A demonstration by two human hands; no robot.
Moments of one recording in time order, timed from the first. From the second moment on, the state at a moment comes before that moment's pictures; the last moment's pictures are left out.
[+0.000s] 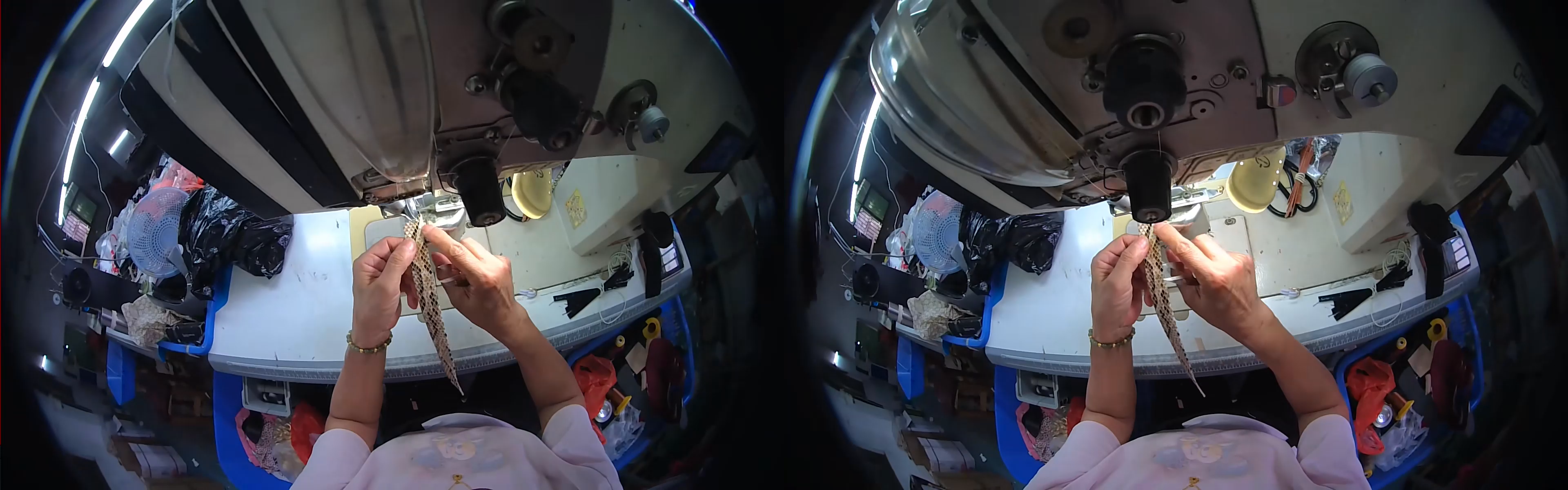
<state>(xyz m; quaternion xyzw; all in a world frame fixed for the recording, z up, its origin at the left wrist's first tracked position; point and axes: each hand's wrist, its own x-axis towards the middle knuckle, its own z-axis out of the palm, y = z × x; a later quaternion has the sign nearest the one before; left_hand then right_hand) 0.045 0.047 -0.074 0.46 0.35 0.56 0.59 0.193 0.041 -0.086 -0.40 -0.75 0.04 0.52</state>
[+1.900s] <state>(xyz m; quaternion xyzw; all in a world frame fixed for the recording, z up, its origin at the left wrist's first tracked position) 0.047 0.030 -0.066 0.53 0.44 0.52 0.51 0.190 0.044 -0.080 -0.40 -0.74 0.09 0.53</state>
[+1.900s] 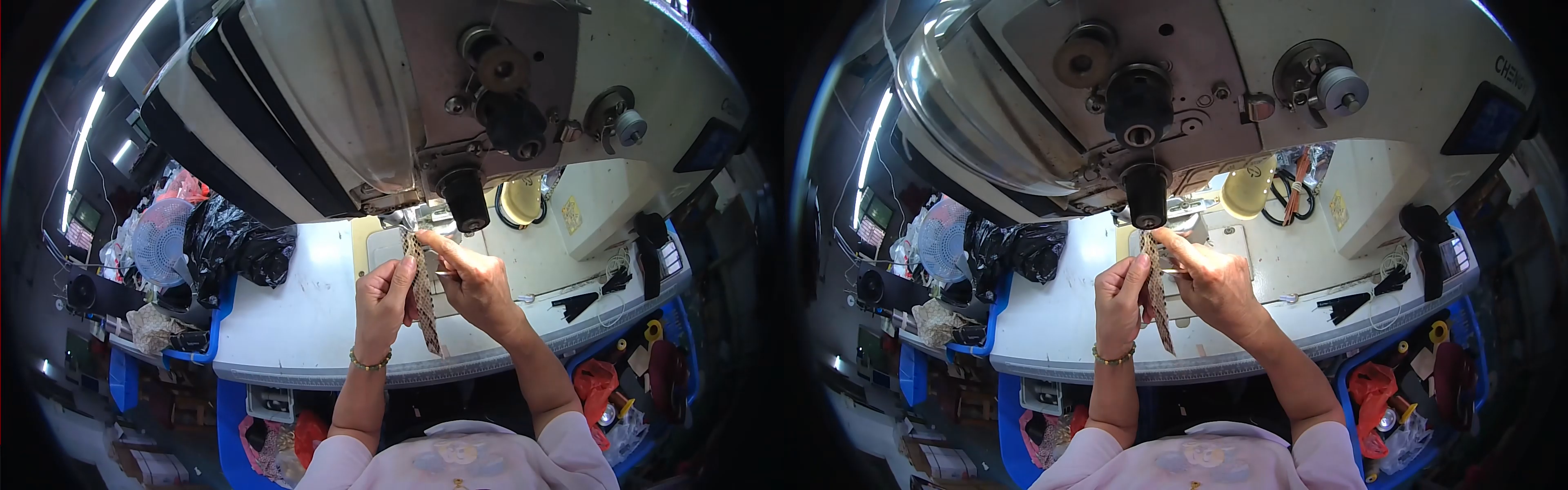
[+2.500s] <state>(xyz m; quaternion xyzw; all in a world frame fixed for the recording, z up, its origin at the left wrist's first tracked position) 0.041 0.017 -0.059 0.55 0.47 0.48 0.50 0.189 0.043 -0.079 -0.40 -0.74 0.09 0.53</state>
